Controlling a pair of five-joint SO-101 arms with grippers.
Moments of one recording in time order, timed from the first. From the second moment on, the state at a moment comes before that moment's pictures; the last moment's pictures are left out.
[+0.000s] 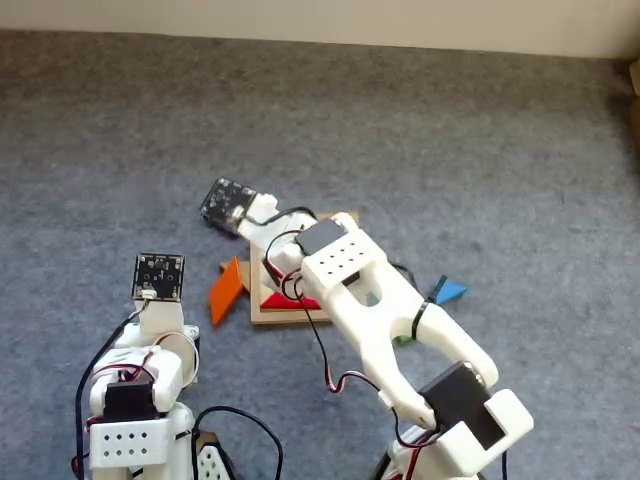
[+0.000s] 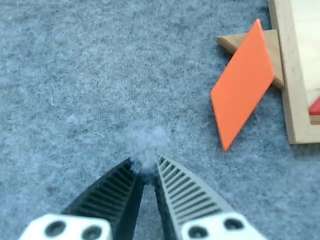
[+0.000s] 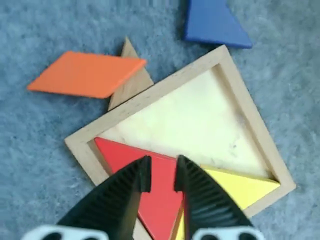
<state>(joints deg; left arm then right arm) -10.7 -96.7 96.0 66.9 -1.7 -42.5 -0.8 22.0 52.0 30.4</state>
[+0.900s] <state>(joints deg) -10.7 -96.7 96.0 66.9 -1.7 -39.9 7.8 23.9 50.6 31.3</state>
